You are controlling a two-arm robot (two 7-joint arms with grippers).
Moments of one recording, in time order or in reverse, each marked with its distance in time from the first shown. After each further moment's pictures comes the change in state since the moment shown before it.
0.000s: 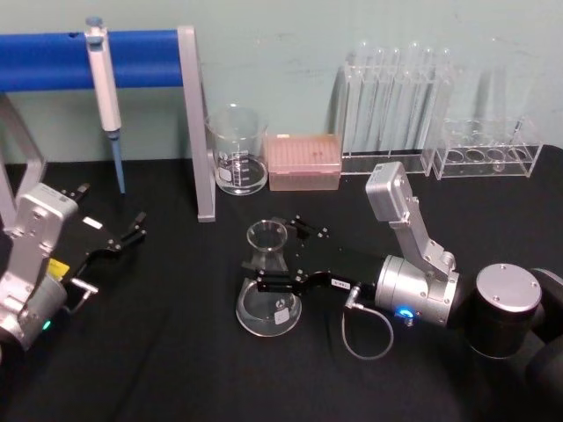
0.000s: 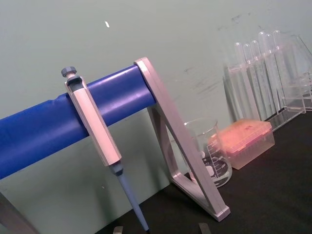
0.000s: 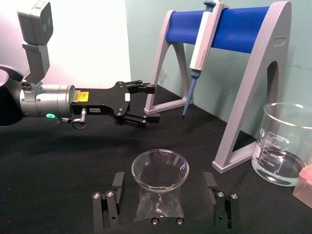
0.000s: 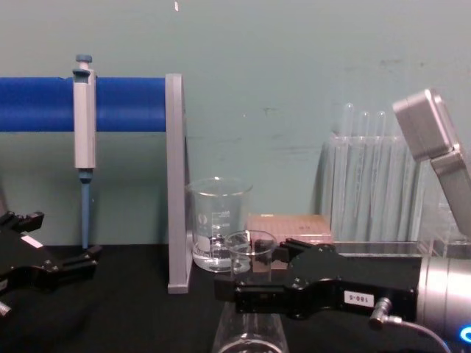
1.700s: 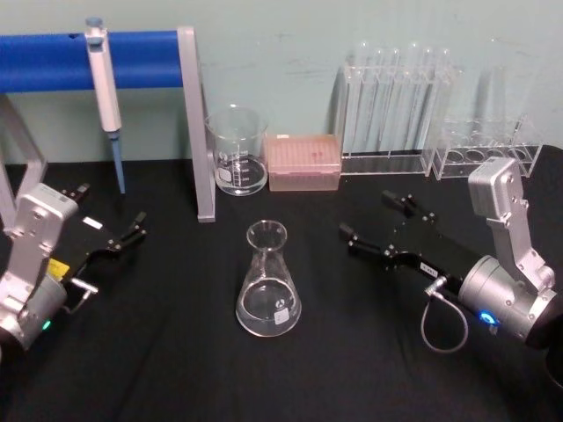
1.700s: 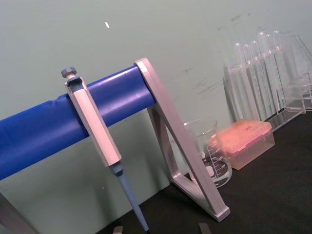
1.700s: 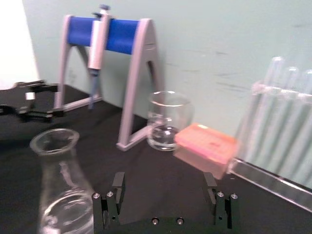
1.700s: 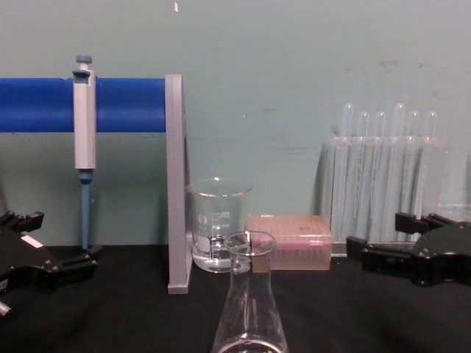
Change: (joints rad) left arm 0.000 0.000 0.000 0.000 0.000 0.000 0.000; right arm -0.234 0.136 0.196 -0.268 -0.027 0.045 -0.319
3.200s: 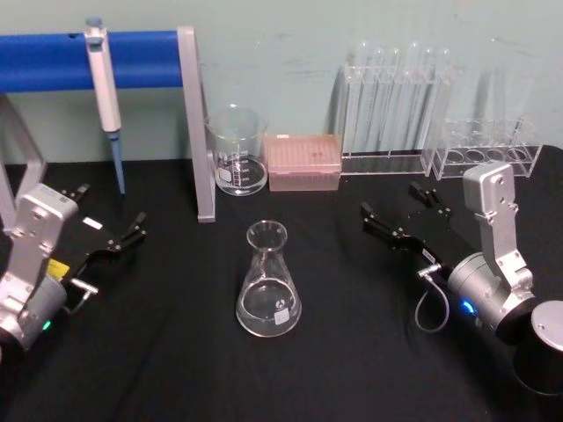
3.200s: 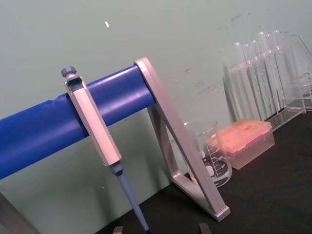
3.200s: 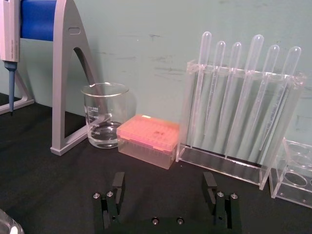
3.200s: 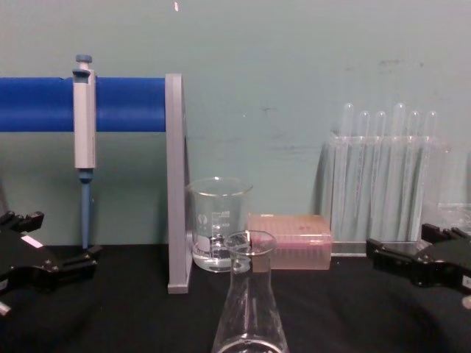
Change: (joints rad) left arm 0.000 0.000 0.000 0.000 0.000 0.000 0.000; right arm 0.044 -0.174 0.077 0.206 -0.131 -0.076 -0.153
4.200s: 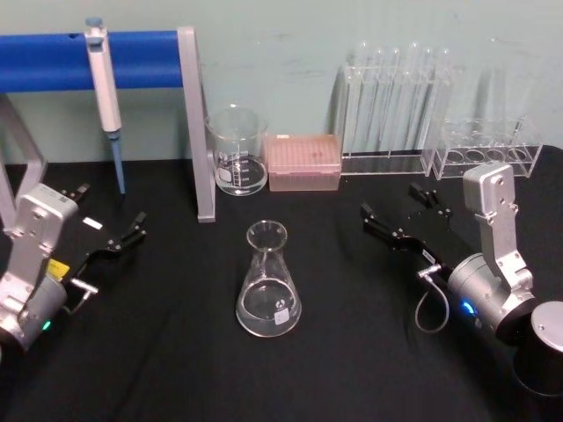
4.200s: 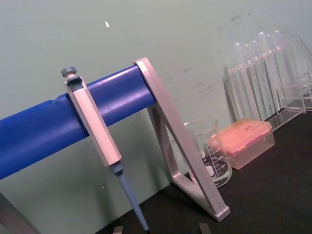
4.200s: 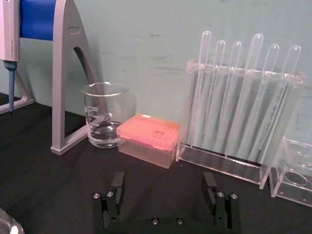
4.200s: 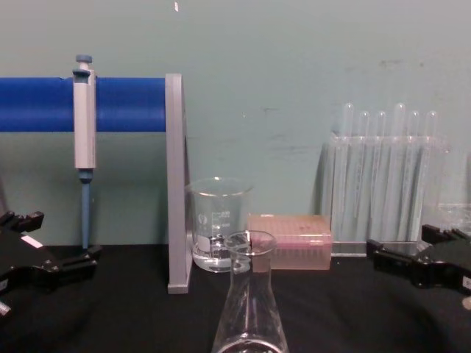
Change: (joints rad) left arm 0.000 0.000 0.000 0.000 0.000 0.000 0.000; right arm -0.001 0.001 -0.001 -0.001 0.002 0.001 -0.002
